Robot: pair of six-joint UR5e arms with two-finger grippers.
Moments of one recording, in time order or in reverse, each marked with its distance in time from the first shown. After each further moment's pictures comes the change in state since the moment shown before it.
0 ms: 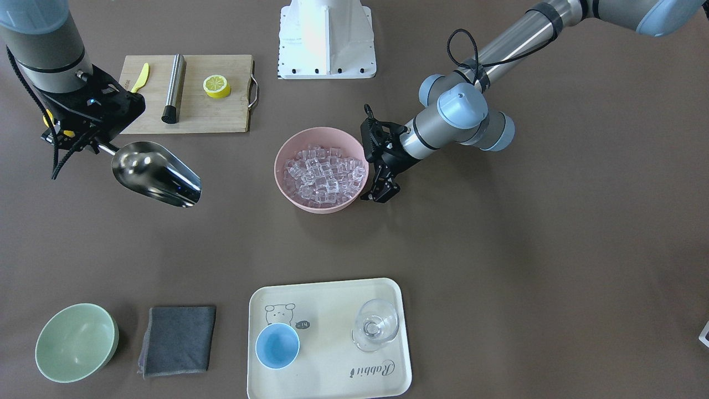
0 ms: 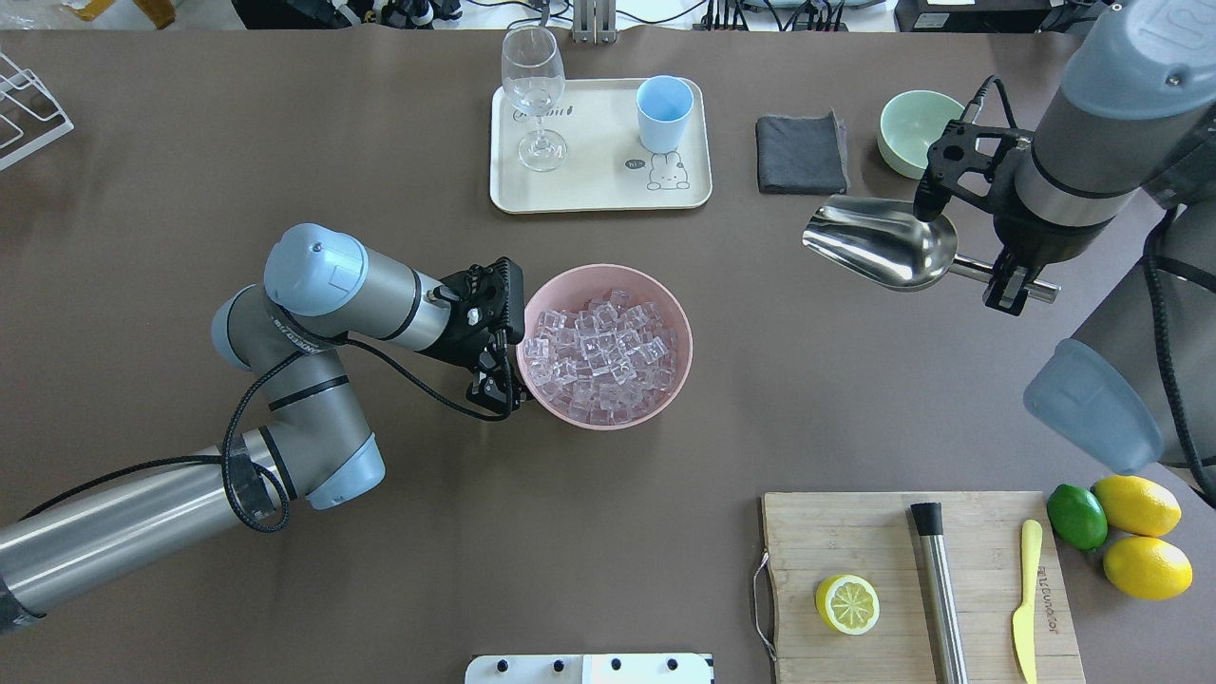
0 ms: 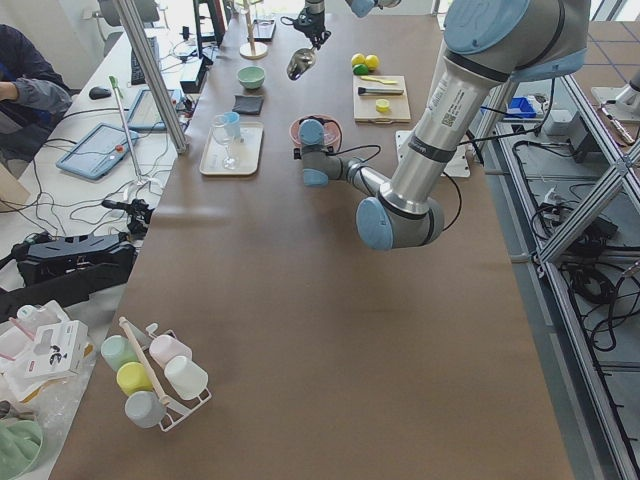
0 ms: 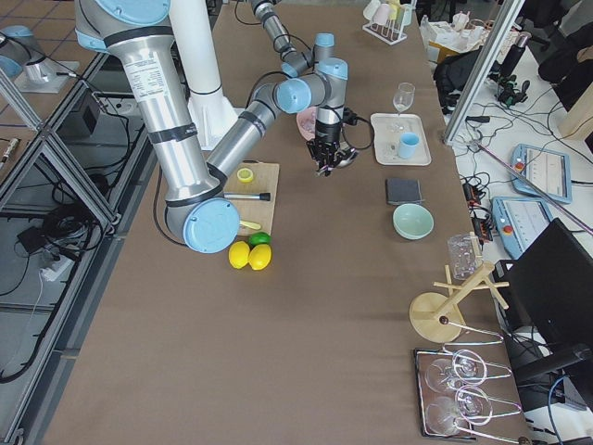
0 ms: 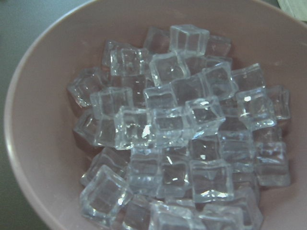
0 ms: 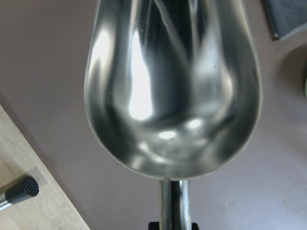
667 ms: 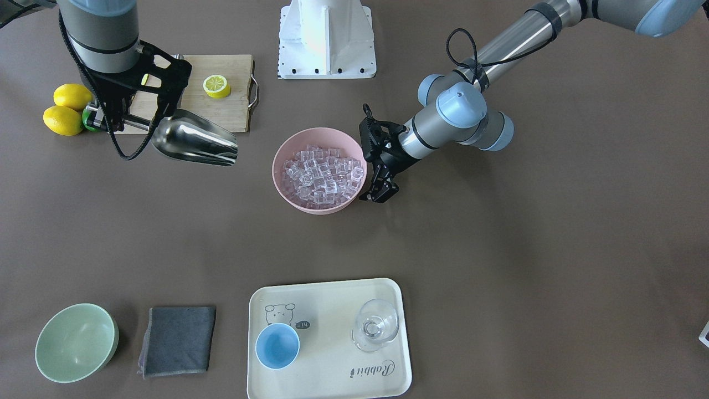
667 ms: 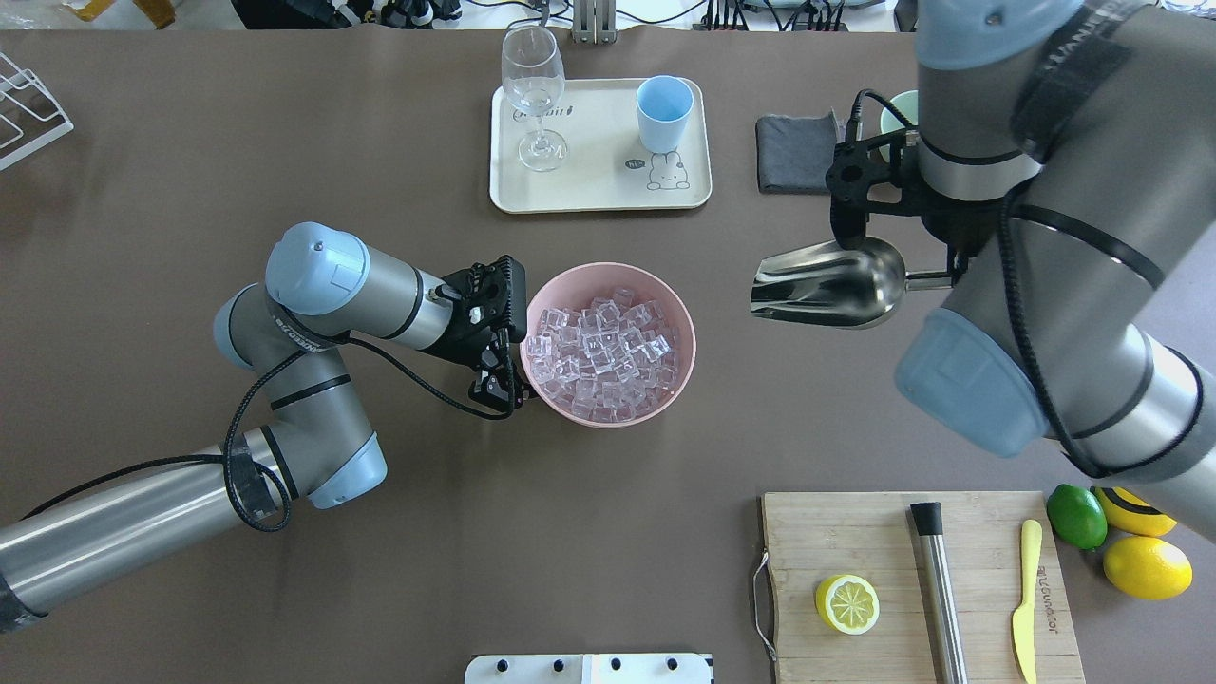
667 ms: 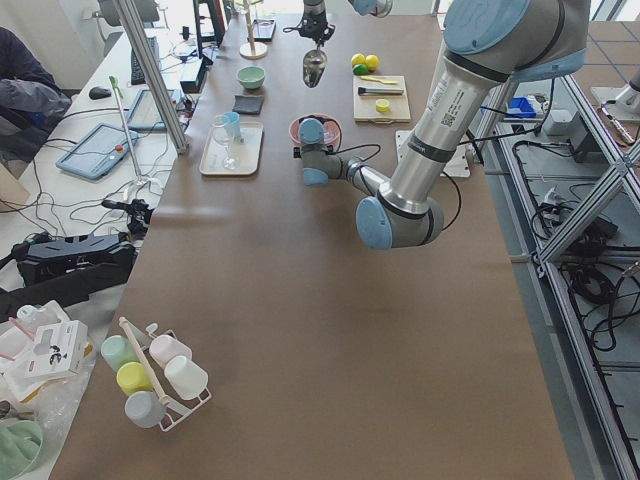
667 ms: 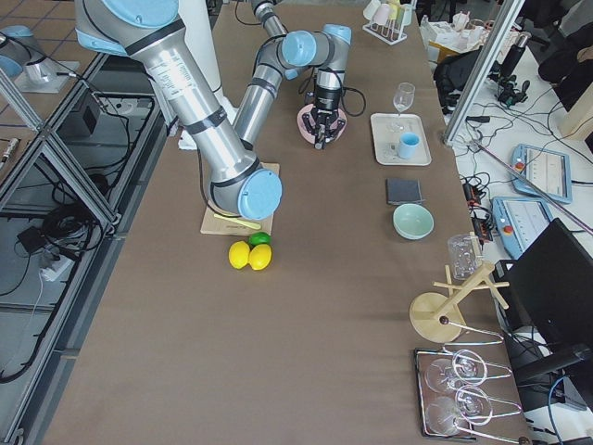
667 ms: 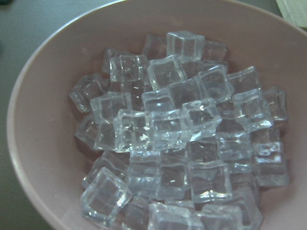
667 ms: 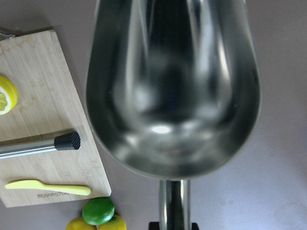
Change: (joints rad) left arm 0.000 -0.004 -0.001 0.000 0.006 0.003; right arm -0.061 0.249 -0.037 -0.363 -0.053 -0.320
